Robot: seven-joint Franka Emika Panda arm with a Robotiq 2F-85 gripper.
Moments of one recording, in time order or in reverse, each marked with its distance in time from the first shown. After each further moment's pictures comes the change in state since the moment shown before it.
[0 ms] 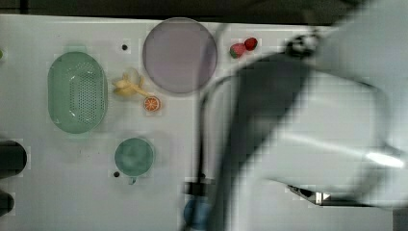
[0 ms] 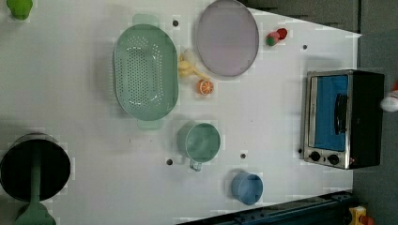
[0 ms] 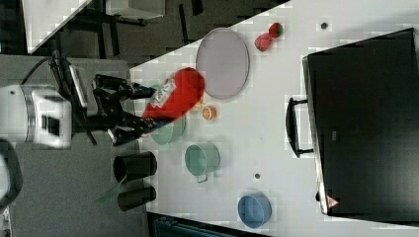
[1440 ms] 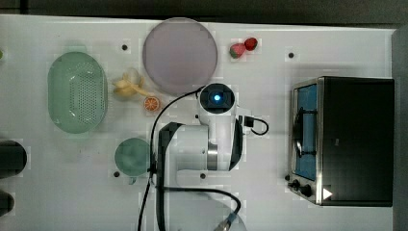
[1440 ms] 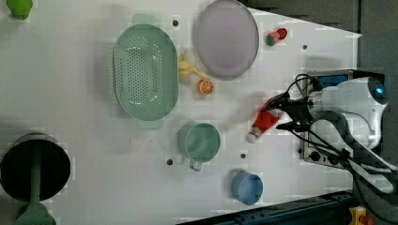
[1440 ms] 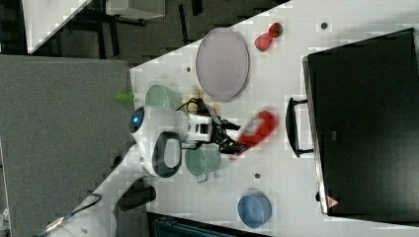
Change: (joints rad) arm 0.073 0.223 0.117 -0.740 -0.032 0.734 0.005
